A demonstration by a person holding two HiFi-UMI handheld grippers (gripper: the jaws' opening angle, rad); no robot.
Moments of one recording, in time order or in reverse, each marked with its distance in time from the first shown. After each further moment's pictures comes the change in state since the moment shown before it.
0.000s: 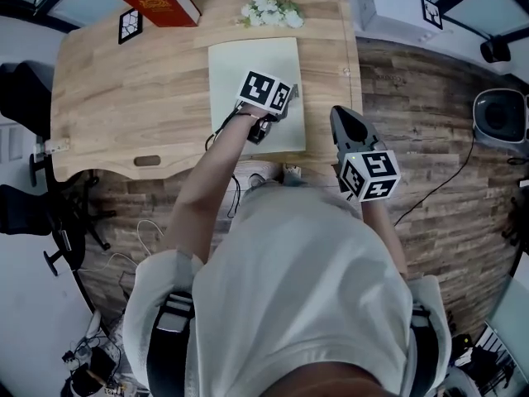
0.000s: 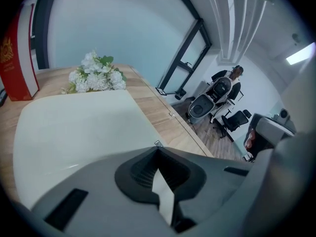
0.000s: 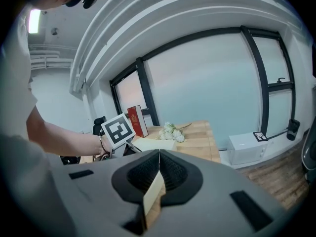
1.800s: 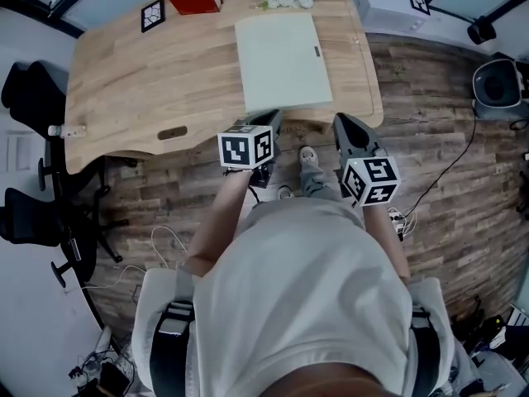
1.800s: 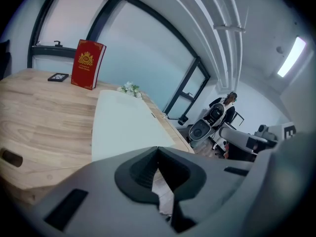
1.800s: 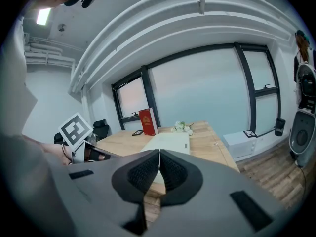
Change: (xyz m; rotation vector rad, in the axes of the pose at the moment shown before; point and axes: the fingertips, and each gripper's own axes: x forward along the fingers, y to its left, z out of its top) left arm -0.169 -0.054 -0.167 -0.134 -0.370 0.060; right arm -0.097 0.142 -0.060 0.015 -0.081 -0.095
